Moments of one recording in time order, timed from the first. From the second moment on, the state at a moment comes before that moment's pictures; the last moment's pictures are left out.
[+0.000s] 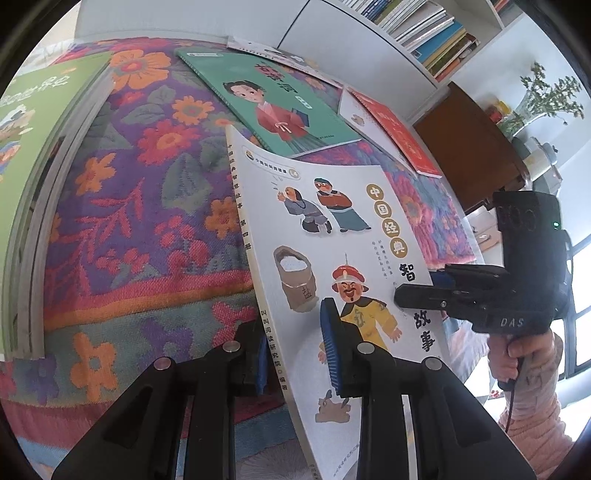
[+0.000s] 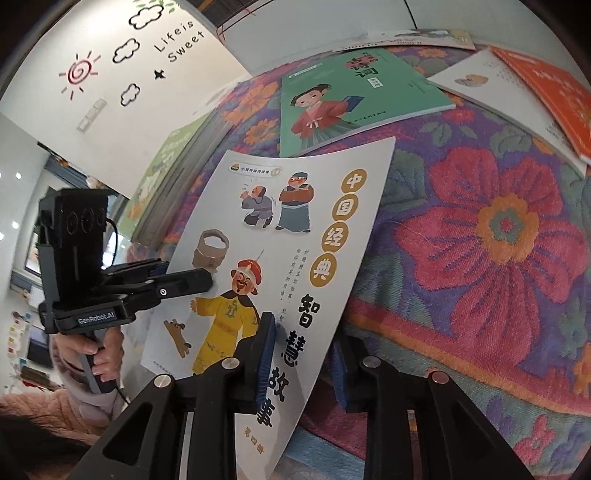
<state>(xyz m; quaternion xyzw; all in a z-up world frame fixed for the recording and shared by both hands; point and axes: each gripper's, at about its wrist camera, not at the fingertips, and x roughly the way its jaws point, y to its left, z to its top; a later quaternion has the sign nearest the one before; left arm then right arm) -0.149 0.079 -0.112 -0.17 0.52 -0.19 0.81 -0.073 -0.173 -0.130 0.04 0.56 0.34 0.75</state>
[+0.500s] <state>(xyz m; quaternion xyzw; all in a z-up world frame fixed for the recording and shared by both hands) -0.145 0.050 -0.067 -0.07 0.53 -0.16 0.83 -0.084 -0.167 -0.094 0.05 0.57 0.34 0.75</state>
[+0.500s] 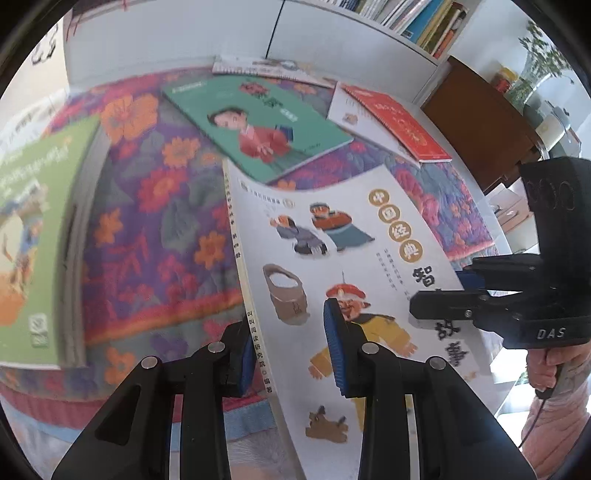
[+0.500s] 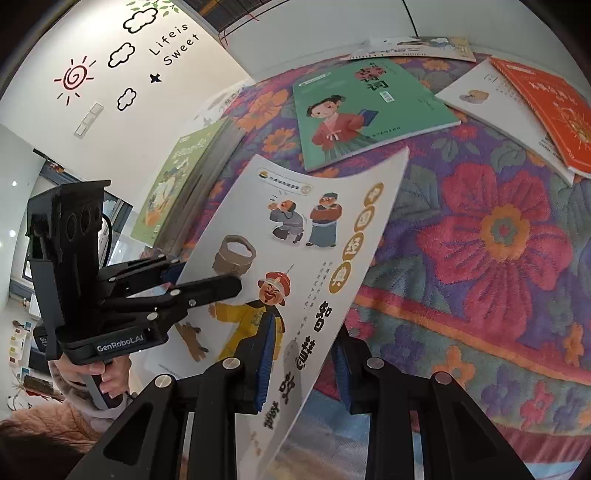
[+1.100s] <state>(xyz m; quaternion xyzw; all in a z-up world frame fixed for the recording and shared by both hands) -0.147 0.090 -0.028 -0.06 0.49 -0.18 0.85 -0.103 -0.121 -0.038 -0.04 0.48 0.37 0.79</state>
